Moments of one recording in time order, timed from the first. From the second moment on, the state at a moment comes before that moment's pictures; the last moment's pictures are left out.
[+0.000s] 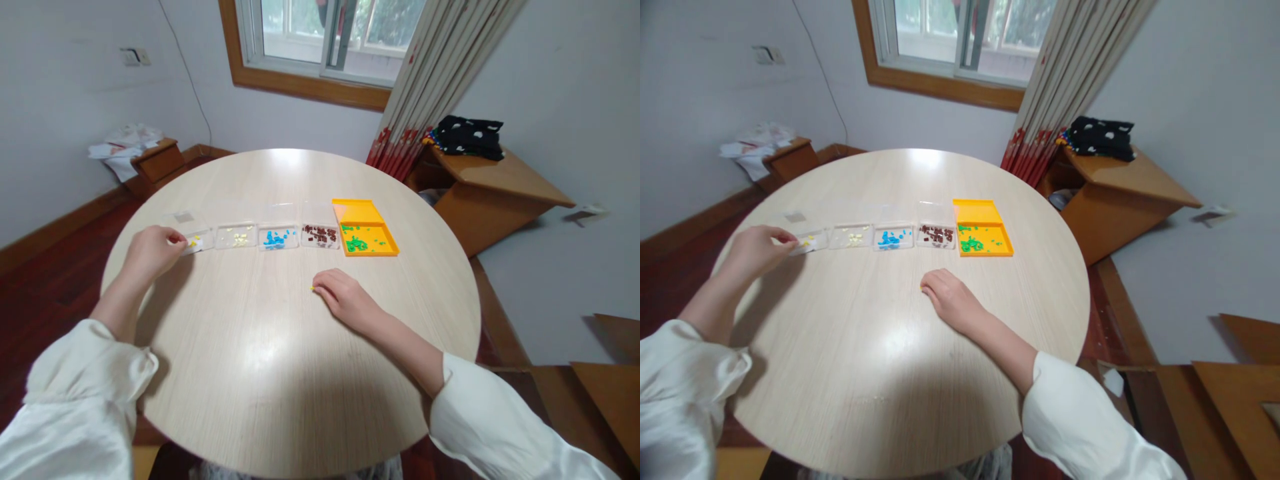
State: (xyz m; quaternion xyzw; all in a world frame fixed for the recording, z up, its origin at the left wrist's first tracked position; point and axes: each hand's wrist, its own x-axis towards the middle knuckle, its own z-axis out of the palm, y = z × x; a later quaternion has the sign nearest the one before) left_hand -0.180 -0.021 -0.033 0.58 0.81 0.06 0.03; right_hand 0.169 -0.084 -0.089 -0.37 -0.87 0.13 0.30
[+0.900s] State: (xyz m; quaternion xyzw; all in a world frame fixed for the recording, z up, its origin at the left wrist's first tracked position) left_hand -0.169 -0.076 -0.052 0.69 0.71 0.11 0.06; right_hand 0.163 -0.078 -0.095 -0.38 -0.89 0.12 0.21
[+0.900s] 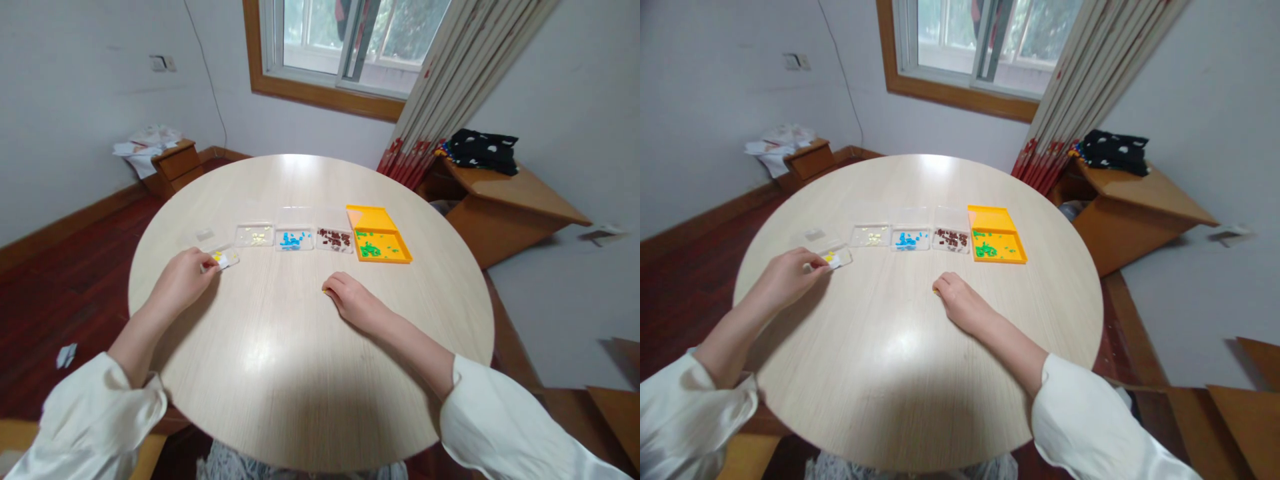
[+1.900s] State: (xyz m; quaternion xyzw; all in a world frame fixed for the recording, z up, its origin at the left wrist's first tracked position) left_hand -0.097 -0.138 -0.079 0.72 0.58 0.30 0.23; right_hand 0.084 -0.080 -0.053 -0.32 -0.89 0.20 0.27
